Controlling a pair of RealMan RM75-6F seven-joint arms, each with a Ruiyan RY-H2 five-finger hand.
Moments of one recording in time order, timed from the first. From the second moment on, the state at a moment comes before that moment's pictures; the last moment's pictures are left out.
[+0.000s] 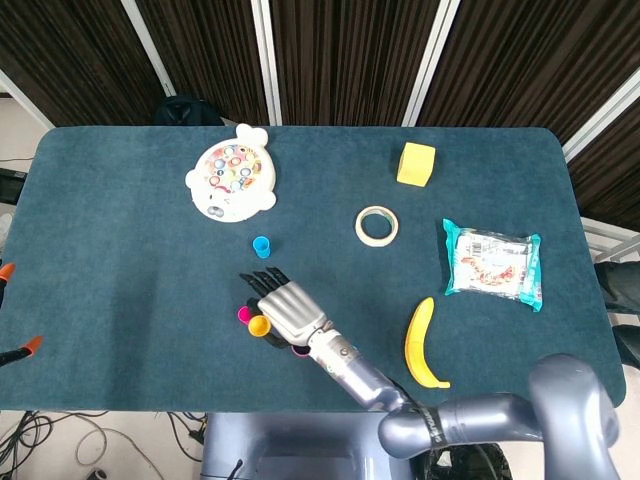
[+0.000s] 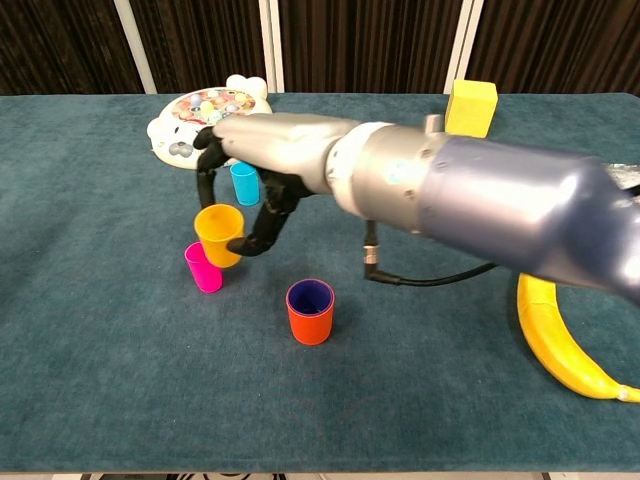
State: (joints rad) left arm -0.07 -1.08 -0.08 -1.62 1.40 1.49 0.09; right arm 1.04 -1.69 0.26 -1.73 -0.88 0.95 -0.57
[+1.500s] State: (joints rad) left arm -0.08 -1.09 -0.08 -1.62 1.41 1.49 0.12; right arm 0.89 -1.54 0.10 -1.82 -1.04 0.93 -0.42
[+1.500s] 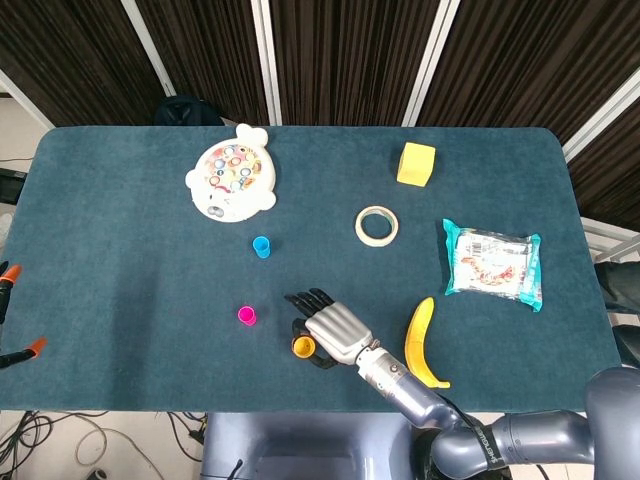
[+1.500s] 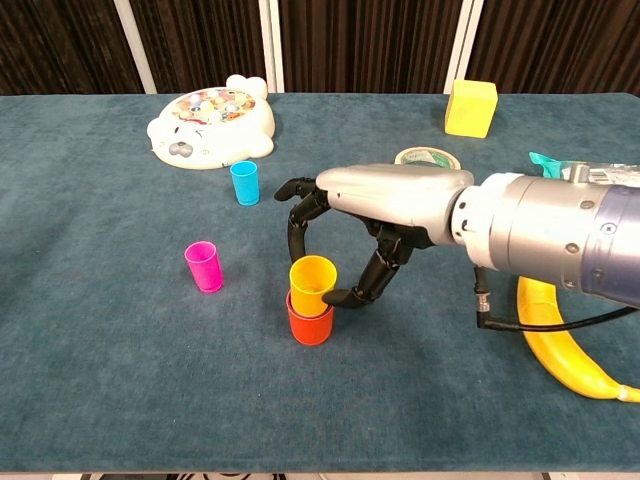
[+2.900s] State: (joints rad) left arm -0.08 -1.09 -0.09 -1.61 1.38 1.48 0.11; right arm 0.99 -1.55 0.28 -1.59 -0.73 0.92 -0.48
